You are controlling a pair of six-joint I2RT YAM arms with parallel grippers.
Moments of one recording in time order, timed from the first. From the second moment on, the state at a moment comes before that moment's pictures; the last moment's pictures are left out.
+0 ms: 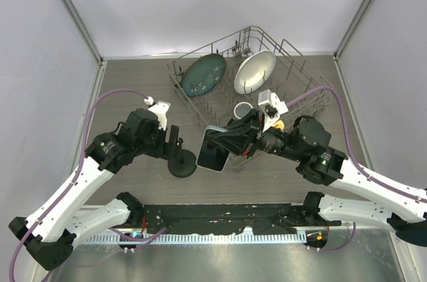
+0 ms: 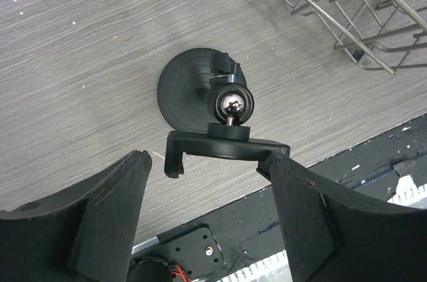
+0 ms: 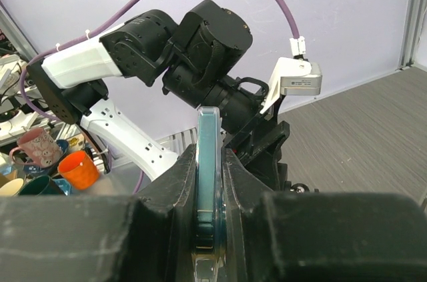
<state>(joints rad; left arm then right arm) -0.66 0.89 1.05 -0.99 -0.10 -0.32 1.08 0.88 0.94 0.19 -0.21 0.33</state>
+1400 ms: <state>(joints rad) -0.66 0.91 1.01 -1.01 -0.02 -0.44 1.01 1.05 1.03 0.14 -0.43 0.24</state>
